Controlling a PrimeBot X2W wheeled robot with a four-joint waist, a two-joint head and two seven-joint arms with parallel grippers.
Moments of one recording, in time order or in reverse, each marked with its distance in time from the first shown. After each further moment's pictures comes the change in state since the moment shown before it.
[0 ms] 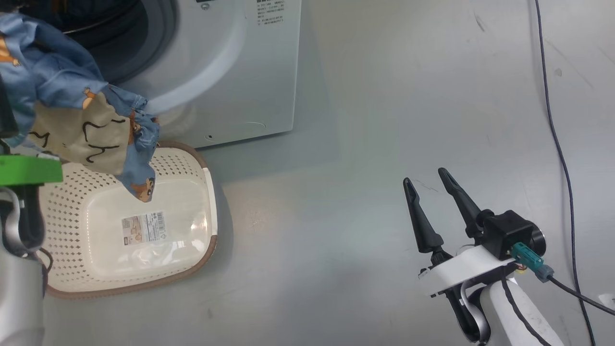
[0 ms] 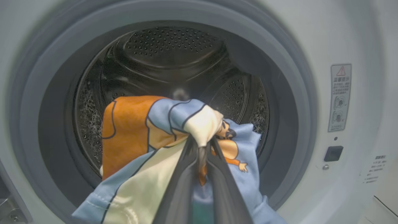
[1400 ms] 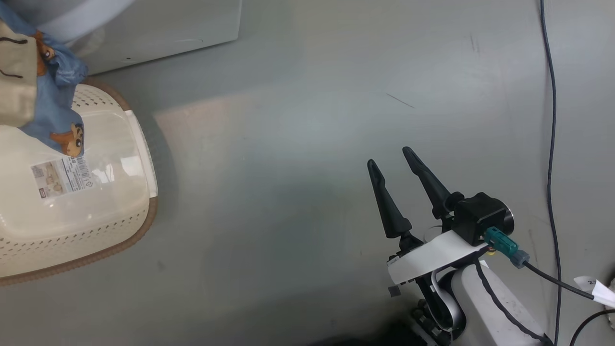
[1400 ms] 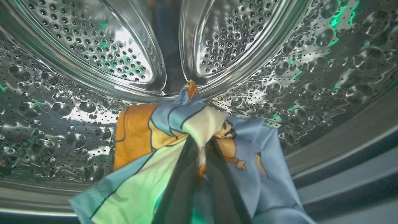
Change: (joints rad) left arm -0.622 0.182 -0.108 0.360 -0.100 0.000 0.433; right arm -0.089 0.003 0.148 -0.028 0.080 -0.075 0.000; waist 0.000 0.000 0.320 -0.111
